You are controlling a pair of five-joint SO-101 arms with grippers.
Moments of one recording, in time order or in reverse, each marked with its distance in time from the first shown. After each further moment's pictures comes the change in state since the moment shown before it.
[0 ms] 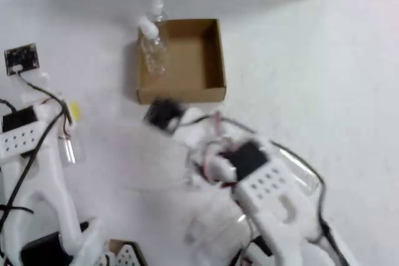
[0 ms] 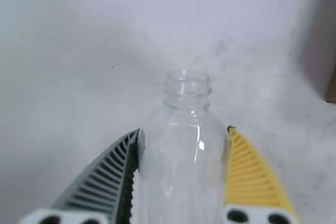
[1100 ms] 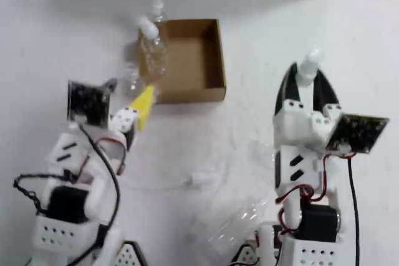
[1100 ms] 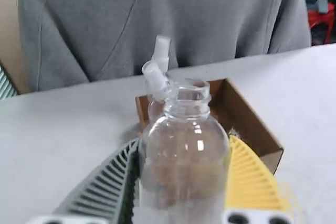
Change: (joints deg) left arm 33.7 -52.0 25.1 -18.8 0.0; right arm 38.5 -40.9 18.8 -40.5 -34.1
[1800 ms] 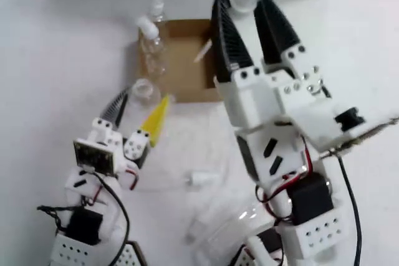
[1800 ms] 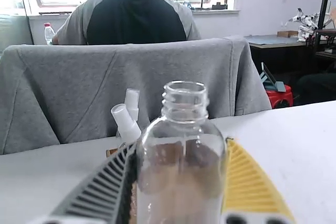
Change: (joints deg) left arm 5.7 -28.0 27.6 -17.6 0.0; right arm -28.2 24.9 -30.8 -25.0 -0.7
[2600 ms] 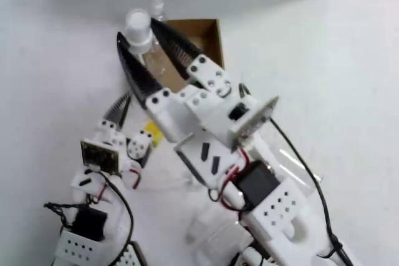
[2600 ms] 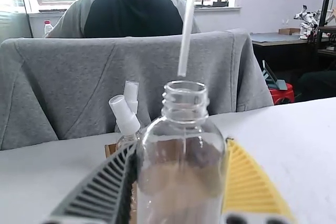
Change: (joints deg) left arm 0.0 0.0 5.5 -5.2 0.0; right arm -18.5 8.3 9.1 -10.0 9.8
